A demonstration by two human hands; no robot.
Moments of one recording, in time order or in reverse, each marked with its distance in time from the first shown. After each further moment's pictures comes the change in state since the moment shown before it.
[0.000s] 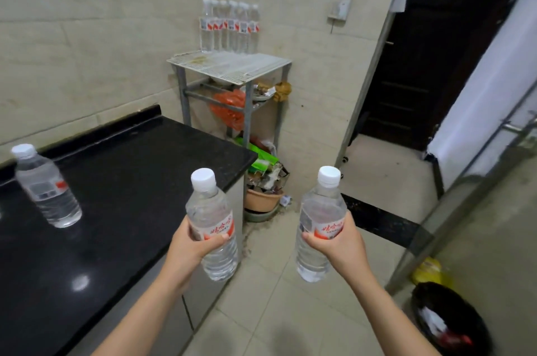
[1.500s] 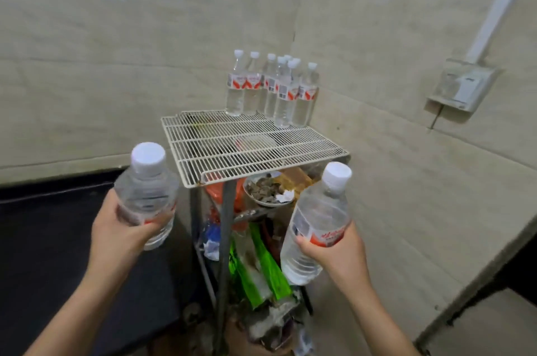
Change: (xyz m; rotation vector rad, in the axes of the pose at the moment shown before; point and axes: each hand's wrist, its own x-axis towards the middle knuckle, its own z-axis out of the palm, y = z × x) left_hand 0.460 0.088 0.214 0.243 0.904 0.377; right_hand 0.650 -0.046 0.009 0.233 -0.473 -0.351
